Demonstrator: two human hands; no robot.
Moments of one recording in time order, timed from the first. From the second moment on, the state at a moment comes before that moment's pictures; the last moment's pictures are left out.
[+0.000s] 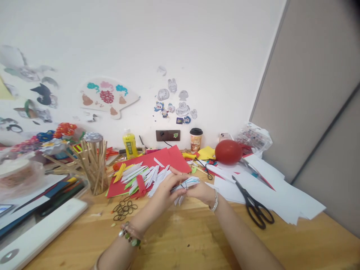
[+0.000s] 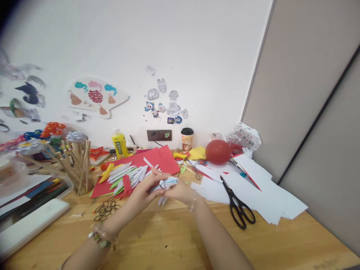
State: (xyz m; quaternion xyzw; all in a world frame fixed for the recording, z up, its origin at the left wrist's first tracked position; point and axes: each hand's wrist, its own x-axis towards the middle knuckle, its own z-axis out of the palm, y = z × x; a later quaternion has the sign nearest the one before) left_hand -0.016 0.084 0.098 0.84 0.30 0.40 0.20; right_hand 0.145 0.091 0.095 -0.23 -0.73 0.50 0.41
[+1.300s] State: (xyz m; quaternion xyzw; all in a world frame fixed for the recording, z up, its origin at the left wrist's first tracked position) left_hand -0.002 0.078 0.089 0.78 0.47 0.34 0.23; right_hand 0.116 0.099 0.062 -0.55 -0.71 0.18 0.40
